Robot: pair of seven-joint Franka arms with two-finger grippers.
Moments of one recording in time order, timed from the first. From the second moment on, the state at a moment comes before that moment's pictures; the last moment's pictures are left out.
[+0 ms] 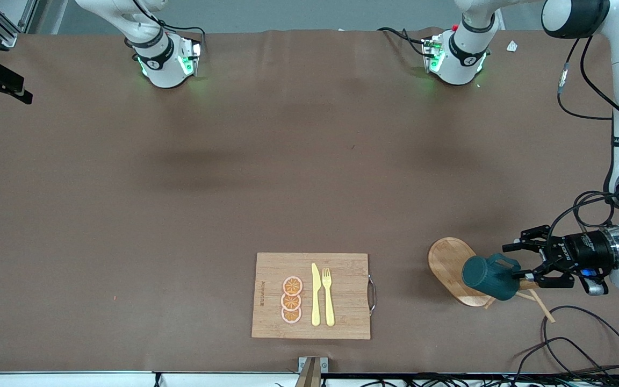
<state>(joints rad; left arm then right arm) 0.23 0.73 -0.03 -1.26 -1.14 1.65 -0.69 -0.02 -0.09 -0.05 -1.52 0.02 1.32 -0.07</state>
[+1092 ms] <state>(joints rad) -0.05 0.29 -0.13 -1.25 -0.20 1.46 -0.70 -0.03 -0.09 -0.05 -1.53 0.02 1.32 -0.07</state>
